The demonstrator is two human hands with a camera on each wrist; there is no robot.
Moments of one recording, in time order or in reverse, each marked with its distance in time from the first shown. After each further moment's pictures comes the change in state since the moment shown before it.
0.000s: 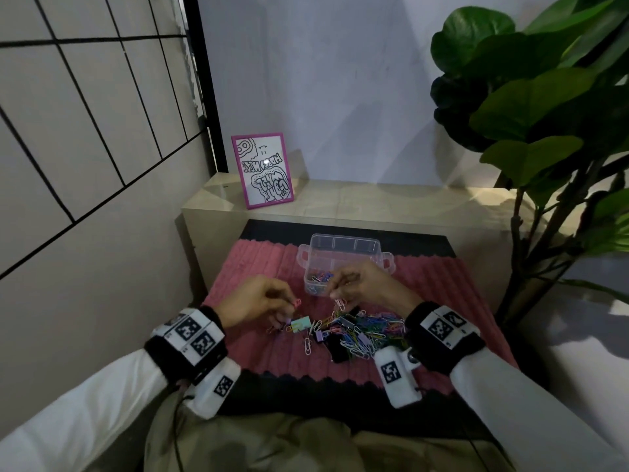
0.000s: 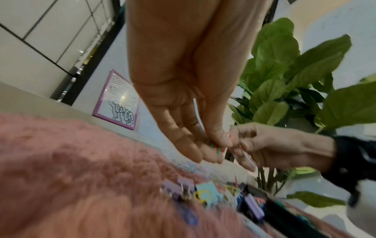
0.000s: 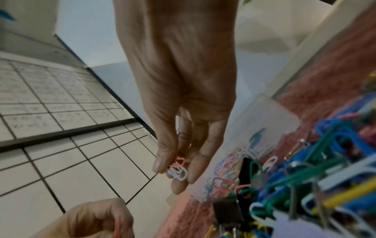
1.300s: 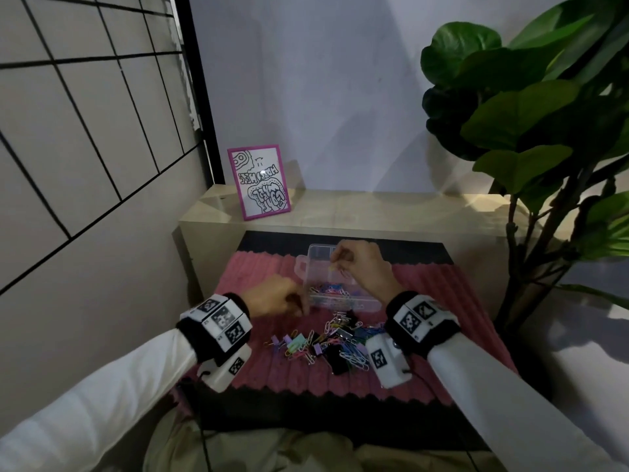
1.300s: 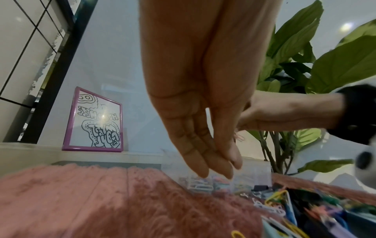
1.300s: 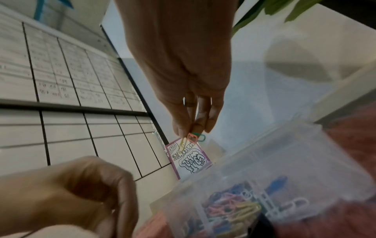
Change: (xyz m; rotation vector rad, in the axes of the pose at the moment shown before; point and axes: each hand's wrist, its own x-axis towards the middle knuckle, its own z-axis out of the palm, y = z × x) left_hand 0.043 0.016 -0.006 0.461 -0.187 0.107; right_hand 0.028 -0.023 -0.010 -0.424 0.466 -0.215
